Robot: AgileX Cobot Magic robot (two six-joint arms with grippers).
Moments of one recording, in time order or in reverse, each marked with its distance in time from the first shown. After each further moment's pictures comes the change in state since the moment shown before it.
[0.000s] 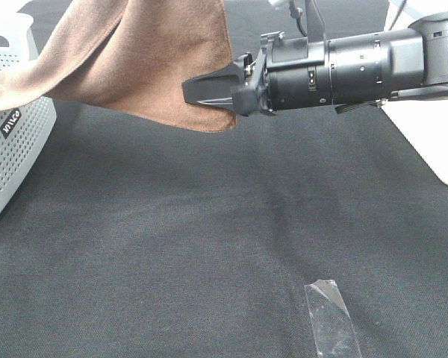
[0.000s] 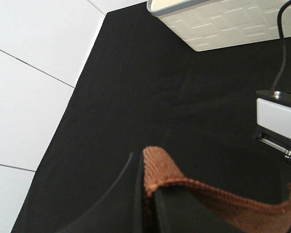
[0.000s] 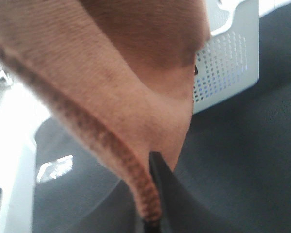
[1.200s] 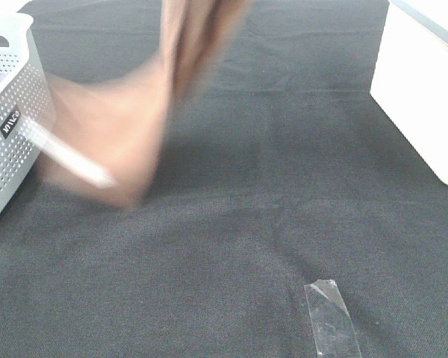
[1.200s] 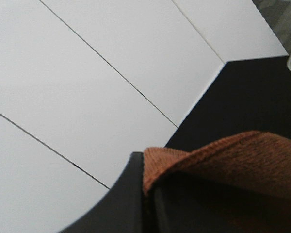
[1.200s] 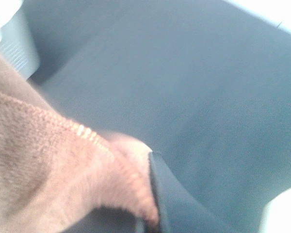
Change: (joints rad) left arm 0.079 0.087 0.000 0.466 -0.480 -0.492; right arm 0.000 0.077 -1.273 -1.626 0.267 1.544
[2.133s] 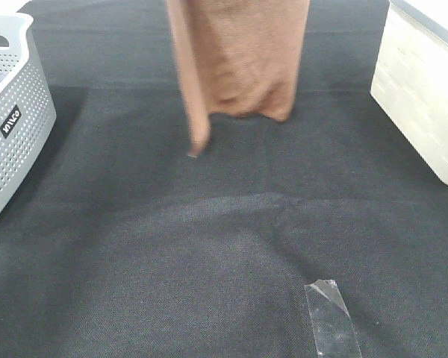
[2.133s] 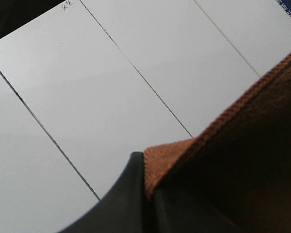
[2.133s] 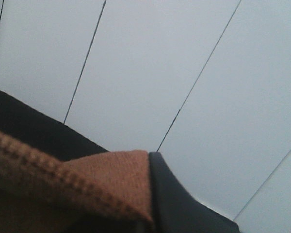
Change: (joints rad) left arm 0.353 0.175 0.000 -0.029 -0.724 -0.045; right arm 0.000 0.199 -0.250 -0.334 -0.538 0.049
